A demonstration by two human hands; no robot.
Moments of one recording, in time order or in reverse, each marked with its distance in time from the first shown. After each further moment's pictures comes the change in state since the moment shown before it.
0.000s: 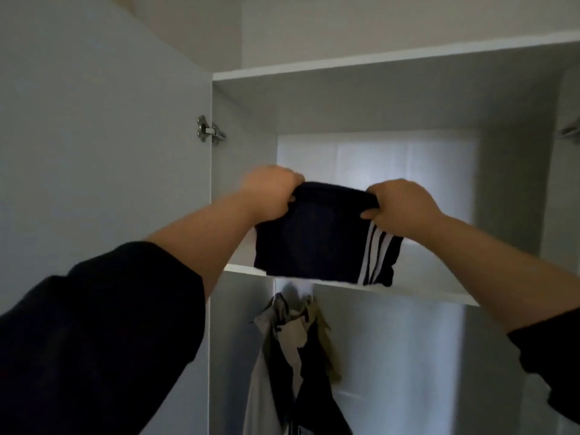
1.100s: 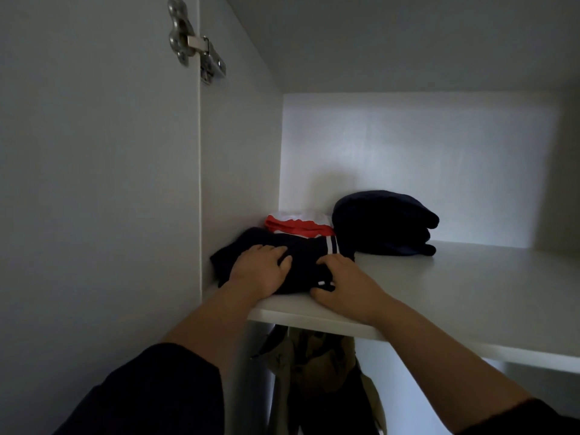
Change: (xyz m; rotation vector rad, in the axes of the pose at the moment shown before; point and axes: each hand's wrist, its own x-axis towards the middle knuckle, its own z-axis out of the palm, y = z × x) left_hand 0.039 -0.130 0.348 -0.383 -0.272 -0.266; right_hand 0.112 -0.087 0.316 0.432 -0.263 0.056
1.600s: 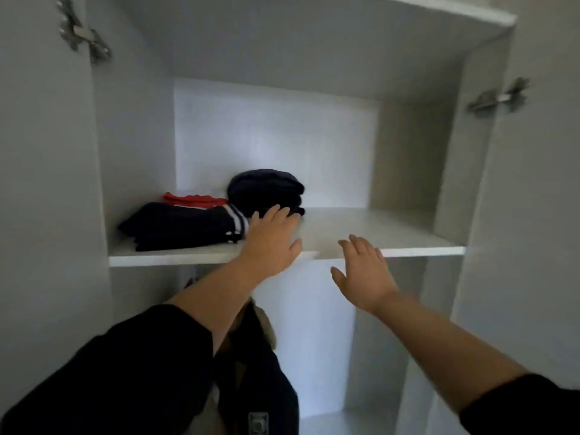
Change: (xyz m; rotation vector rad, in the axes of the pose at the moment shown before) left_hand -0.109 0.196 -0.040 -0.089 0.136 0.466; right_hand -0.234 -0.005 -0.115 -0.547 0.140 0.490
